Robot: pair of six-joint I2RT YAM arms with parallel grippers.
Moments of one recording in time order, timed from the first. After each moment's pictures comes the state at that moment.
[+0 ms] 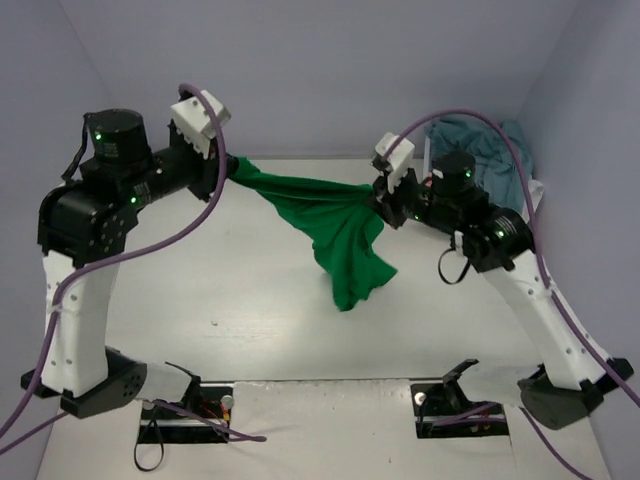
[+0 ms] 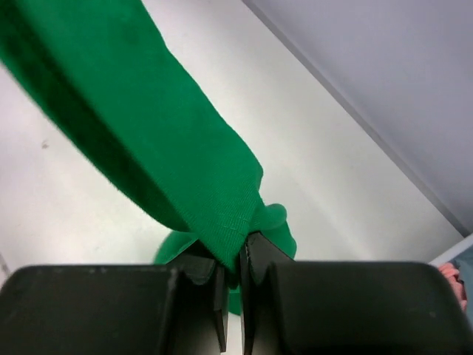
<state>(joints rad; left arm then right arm) -0.41 1.40 2.24 -1.11 0.30 0.24 0.57 1.26 1.57 -0.66 -0.27 -0.27</state>
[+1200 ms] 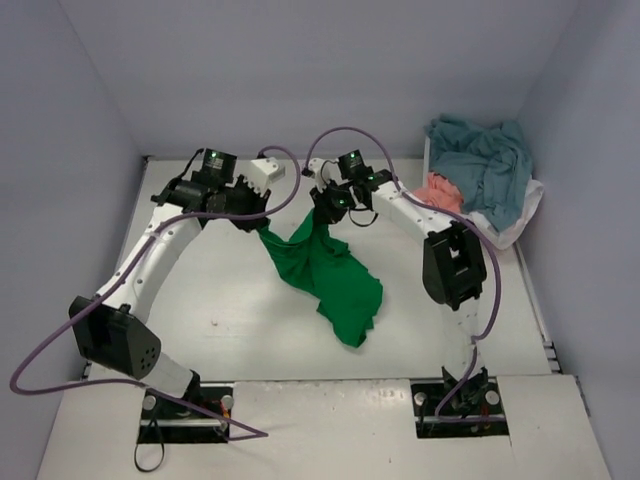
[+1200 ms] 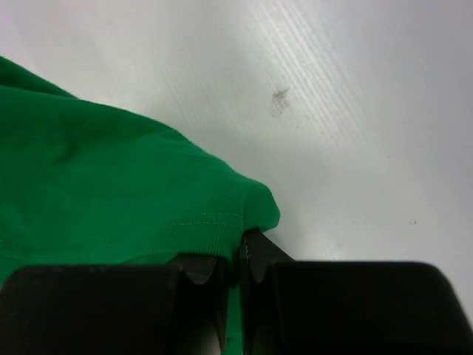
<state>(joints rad) -0.35 1.51 1.55 -0.89 0.38 0.32 0.49 2.10 1.76 -0.55 -0.55 -0.34</state>
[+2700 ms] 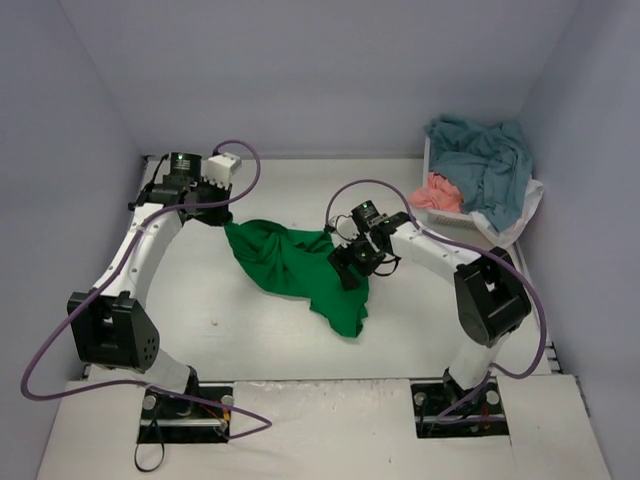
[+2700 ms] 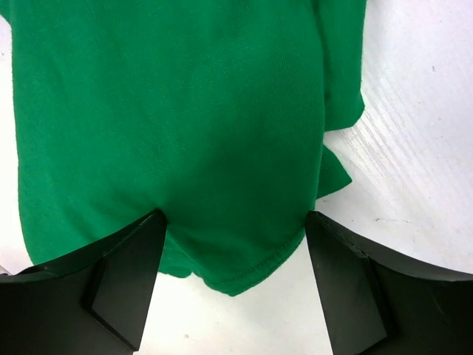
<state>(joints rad) -0.12 1.52 1.43 -0.77 0.26 0.24 0.55 1.74 1.17 -0.63 -0.27 -0.24</state>
